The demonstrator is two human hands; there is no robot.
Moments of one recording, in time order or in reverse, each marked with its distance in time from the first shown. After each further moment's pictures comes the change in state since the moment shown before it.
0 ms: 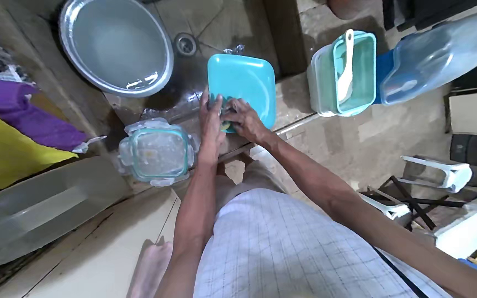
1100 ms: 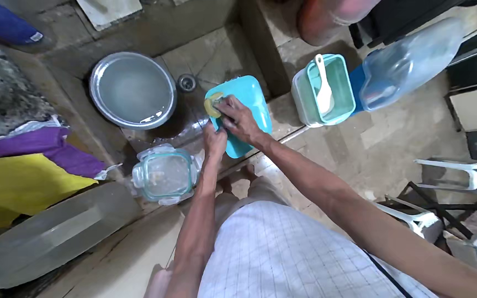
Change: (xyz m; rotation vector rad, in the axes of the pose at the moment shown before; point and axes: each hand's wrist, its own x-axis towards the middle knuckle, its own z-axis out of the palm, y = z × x) left_hand -0.028 0.041 0.026 0.679 -0.005 0.105; right_hand 0.045 -0.015 -0.039 -0.044 0.295 0.013
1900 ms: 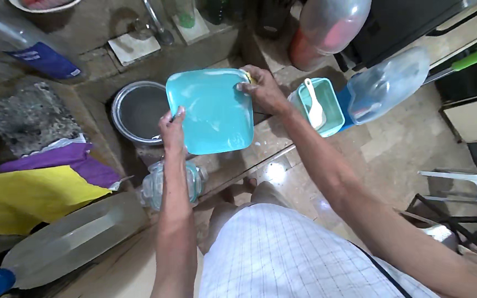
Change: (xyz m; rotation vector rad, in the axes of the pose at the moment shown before) left_hand 0.043 0.048 -0.099 -0.269 0.151 0.144; right_hand 0.086 -0.013 -0.110 0.490 -0.081 0.319
